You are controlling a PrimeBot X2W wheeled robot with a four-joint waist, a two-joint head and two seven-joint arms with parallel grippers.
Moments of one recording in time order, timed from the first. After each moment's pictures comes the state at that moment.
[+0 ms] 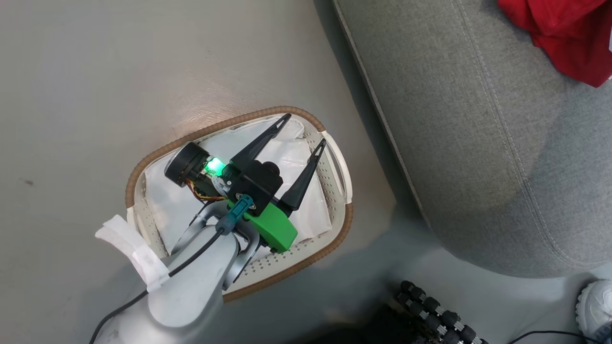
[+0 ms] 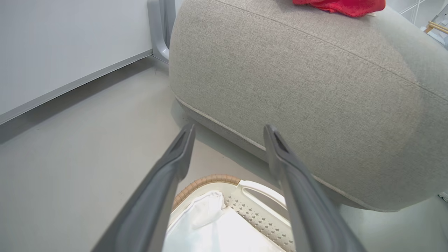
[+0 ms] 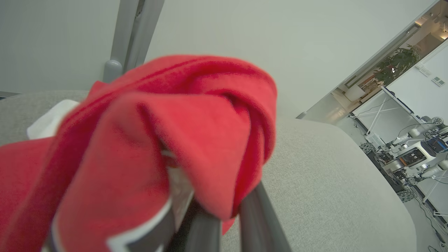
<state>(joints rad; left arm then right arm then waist) -0.61 0.19 -0.72 0.32 -0.21 -0.08 -0.18 -1.03 -0.37 -0.26 0.73 -0.13 0.13 -0.26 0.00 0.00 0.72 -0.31</state>
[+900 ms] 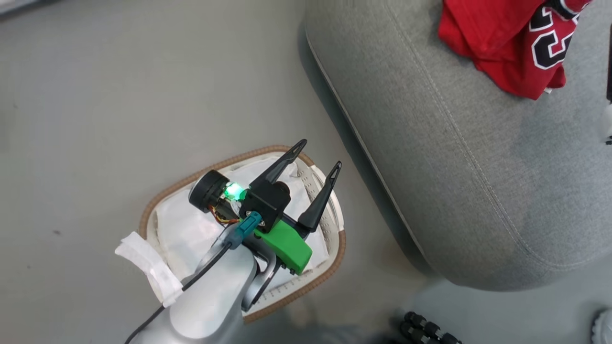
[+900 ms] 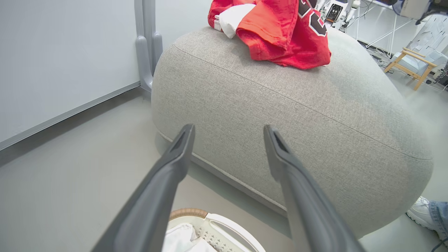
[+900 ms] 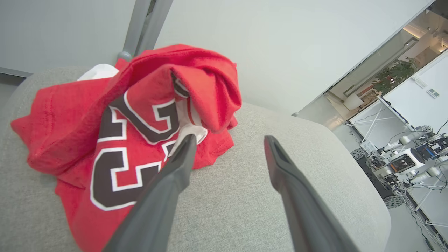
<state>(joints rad) -0.55 0.13 -0.74 0.39 -0.31 -0.09 -0.24 -0.72 -0.37 -0.18 0.56 -0.12 0.13 -0.26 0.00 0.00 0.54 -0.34</state>
